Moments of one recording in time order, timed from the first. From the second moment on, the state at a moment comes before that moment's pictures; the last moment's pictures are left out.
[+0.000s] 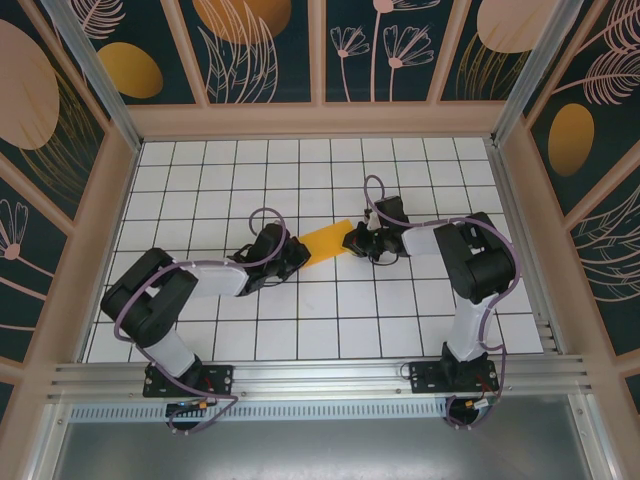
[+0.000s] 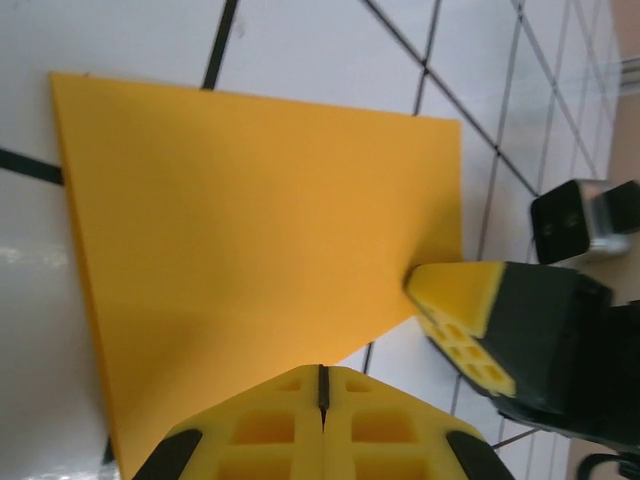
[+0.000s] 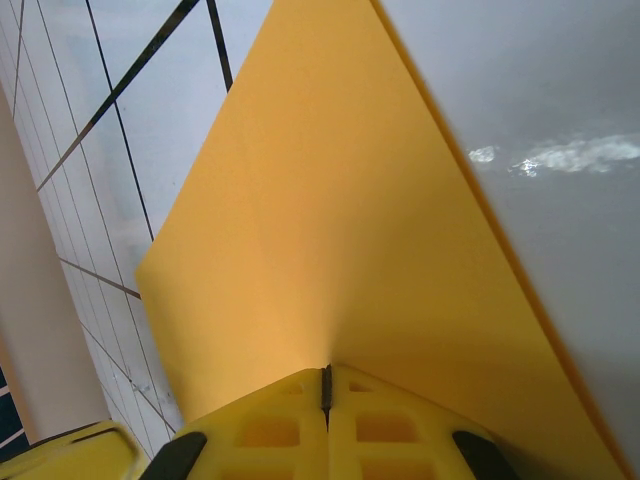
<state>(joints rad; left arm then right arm) -0.68 1.67 0.66 0.31 0.10 -1.21 0.41 1.89 0.87 0.12 -0.60 0.86</state>
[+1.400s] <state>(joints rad) -0.65 1.76 0.72 0.21 0.18 -1.13 0.40 1.89 0.88 0.11 -0.60 0.84</state>
